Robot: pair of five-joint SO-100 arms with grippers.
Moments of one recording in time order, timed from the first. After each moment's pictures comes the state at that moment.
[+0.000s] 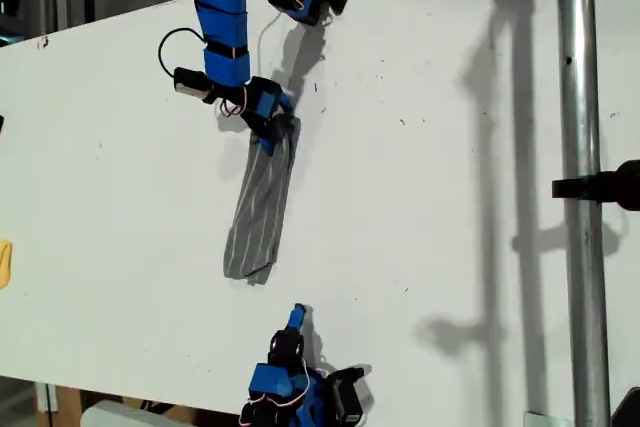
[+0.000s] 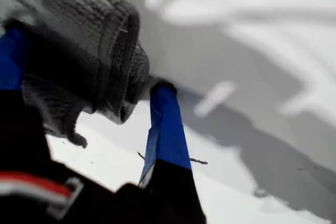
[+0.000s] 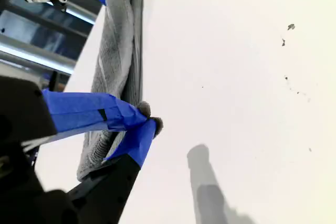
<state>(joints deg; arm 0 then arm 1) -13.1 199.1 178.4 67.4 -66.3 24.4 88.7 122.3 52.5 86.9</state>
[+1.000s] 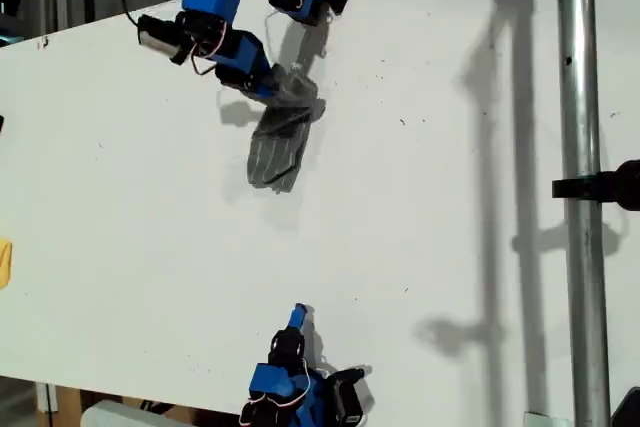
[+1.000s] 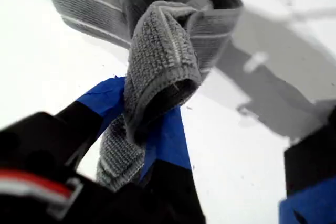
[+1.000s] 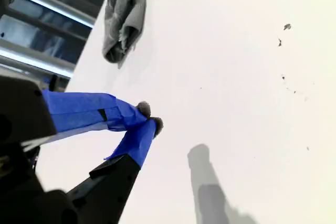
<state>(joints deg) -12.7 199.1 178.4 67.4 -65.7 21.9 121.6 118.5 83.0 85.2</state>
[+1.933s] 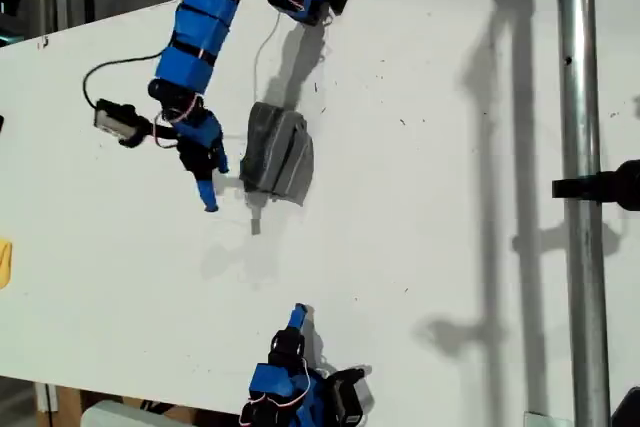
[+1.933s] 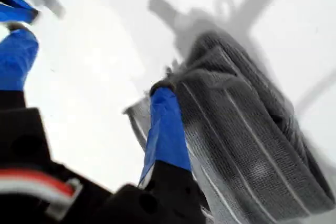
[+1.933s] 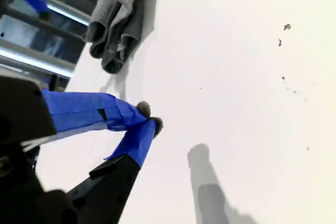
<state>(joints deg) -12.7 199.1 178.4 67.4 -65.7 25.4 88.1 78.0 63.5 65.2</state>
